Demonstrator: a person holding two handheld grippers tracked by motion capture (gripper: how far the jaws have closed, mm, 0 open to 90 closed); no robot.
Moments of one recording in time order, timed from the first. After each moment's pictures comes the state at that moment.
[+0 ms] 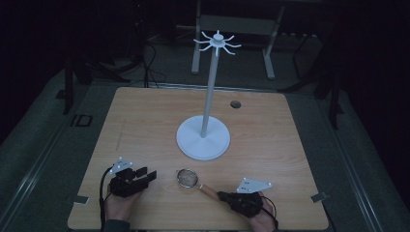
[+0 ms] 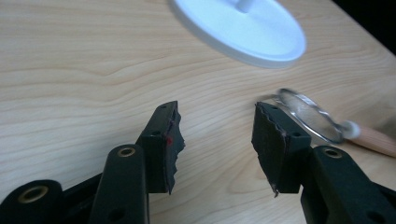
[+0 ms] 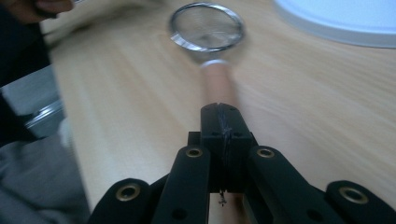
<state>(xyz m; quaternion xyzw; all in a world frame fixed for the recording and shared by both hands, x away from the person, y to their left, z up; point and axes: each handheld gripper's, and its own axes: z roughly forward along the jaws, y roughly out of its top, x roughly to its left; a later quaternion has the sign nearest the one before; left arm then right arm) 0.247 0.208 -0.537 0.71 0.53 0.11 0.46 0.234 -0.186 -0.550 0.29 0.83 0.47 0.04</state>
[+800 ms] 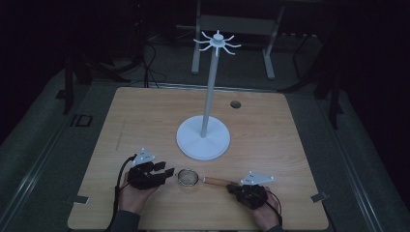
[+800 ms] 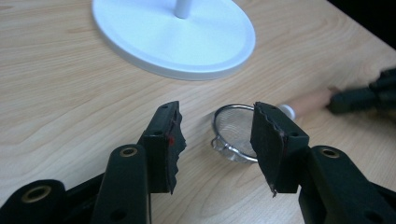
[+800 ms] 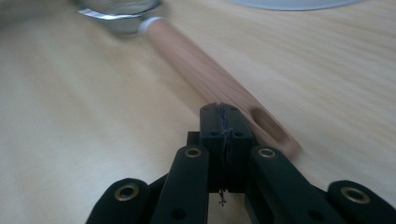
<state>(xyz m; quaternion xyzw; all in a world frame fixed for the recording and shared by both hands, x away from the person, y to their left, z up) 0.267 0.157 -0.506 0.77 0.45 0.10 0.43 0.258 -0.205 -0.562 0.36 0.83 0.41 0.09</state>
